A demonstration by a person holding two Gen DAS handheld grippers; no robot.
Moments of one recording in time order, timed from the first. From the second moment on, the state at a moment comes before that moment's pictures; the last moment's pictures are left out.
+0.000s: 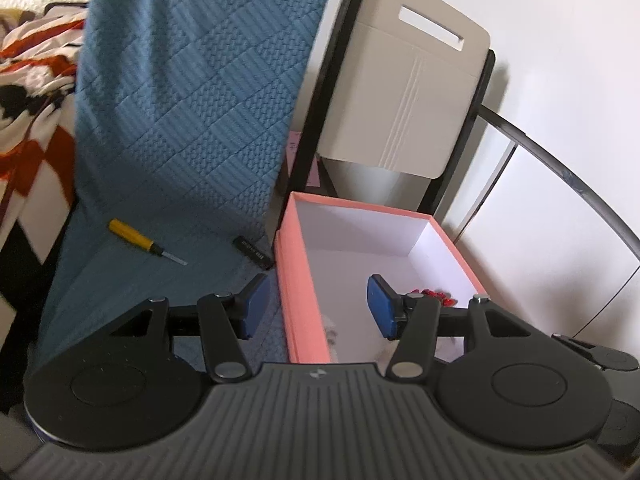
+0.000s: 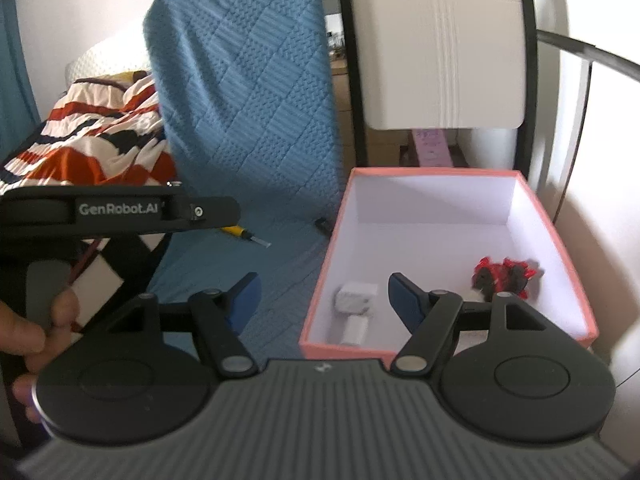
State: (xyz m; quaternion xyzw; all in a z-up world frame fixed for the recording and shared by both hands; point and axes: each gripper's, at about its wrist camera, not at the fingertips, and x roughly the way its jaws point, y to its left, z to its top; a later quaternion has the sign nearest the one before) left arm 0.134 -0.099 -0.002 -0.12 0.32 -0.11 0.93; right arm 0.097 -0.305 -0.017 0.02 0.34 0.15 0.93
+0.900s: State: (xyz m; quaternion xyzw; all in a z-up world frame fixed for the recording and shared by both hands) left arm 0.068 -0.016 -0.032 -0.16 0.35 -0.05 0.92; right arm 0.054 -0.245 -0.038 0.01 0.39 0.16 0.91
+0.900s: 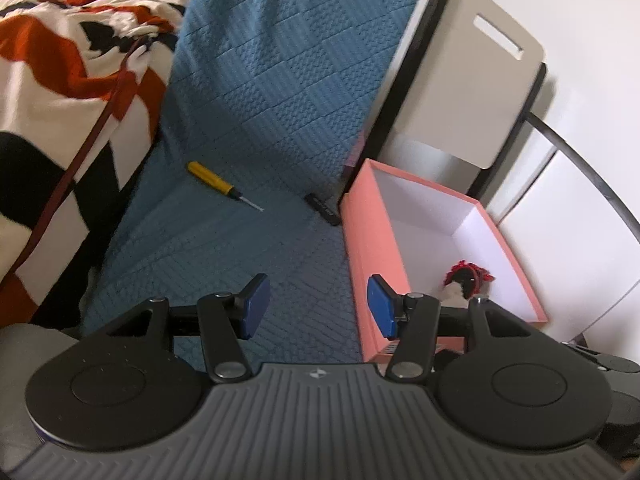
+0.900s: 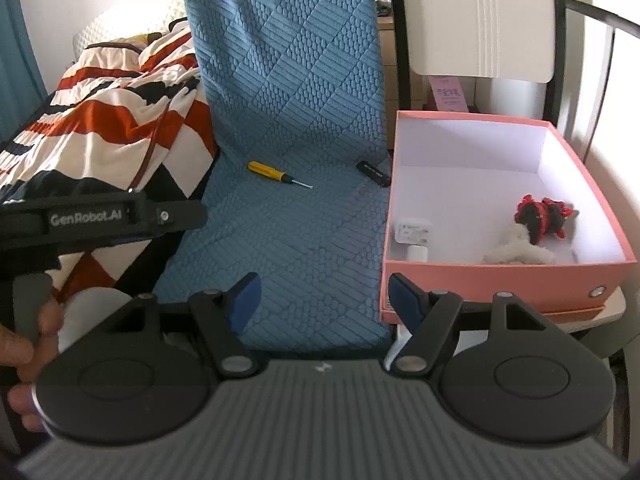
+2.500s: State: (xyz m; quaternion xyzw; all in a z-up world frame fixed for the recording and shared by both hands) left arm 0.379 0.105 -0.201 -0.36 0.43 0.07 0.83; right arm 0.396 -0.129 -0.141 -0.16 0.50 0.24 0.82
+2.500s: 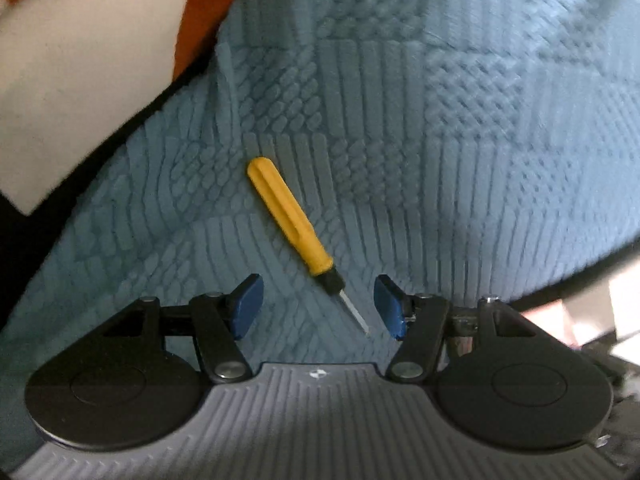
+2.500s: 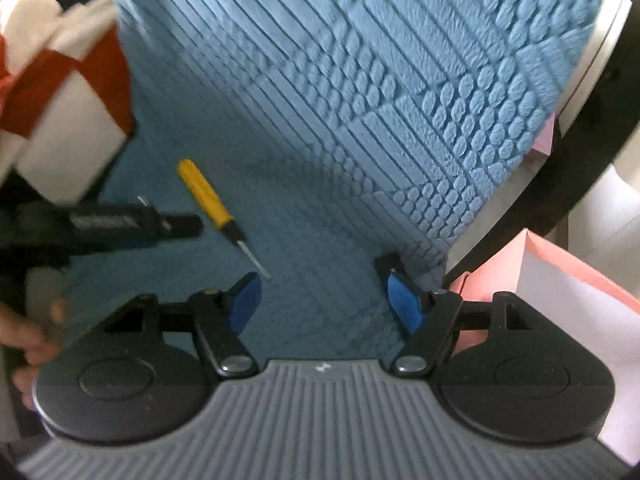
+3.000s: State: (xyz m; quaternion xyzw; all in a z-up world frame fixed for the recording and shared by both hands) left arm 0.415 0.083 -0.222 -0.36 0.45 0.13 0.81; right arm 0.463 -0.133 -0.187 -0.22 0.56 0.20 0.77
